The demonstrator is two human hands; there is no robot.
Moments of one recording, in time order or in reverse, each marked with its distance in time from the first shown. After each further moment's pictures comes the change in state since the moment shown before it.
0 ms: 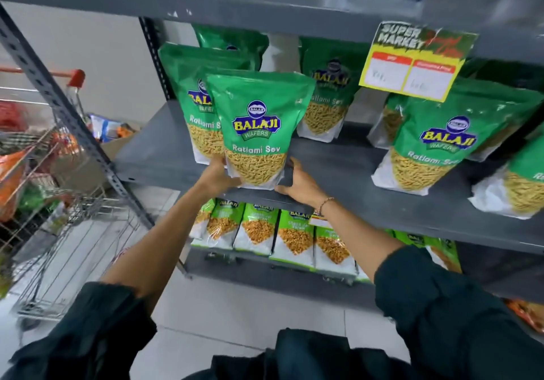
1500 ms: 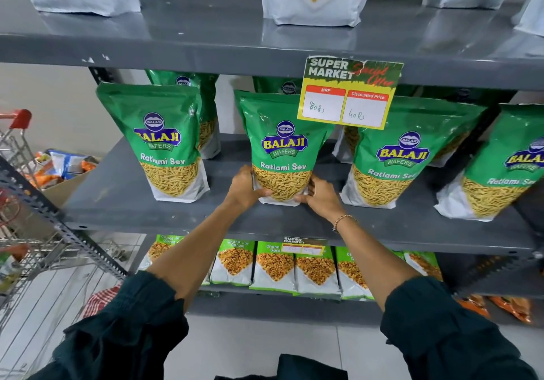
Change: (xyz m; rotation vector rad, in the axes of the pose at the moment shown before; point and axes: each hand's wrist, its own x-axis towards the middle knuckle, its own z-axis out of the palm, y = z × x) left_hand 0.039 0.094 0.096 0.027 -0.064 0.228; right_hand -0.008 0.068 -0.093 0.138 0.256 0.031
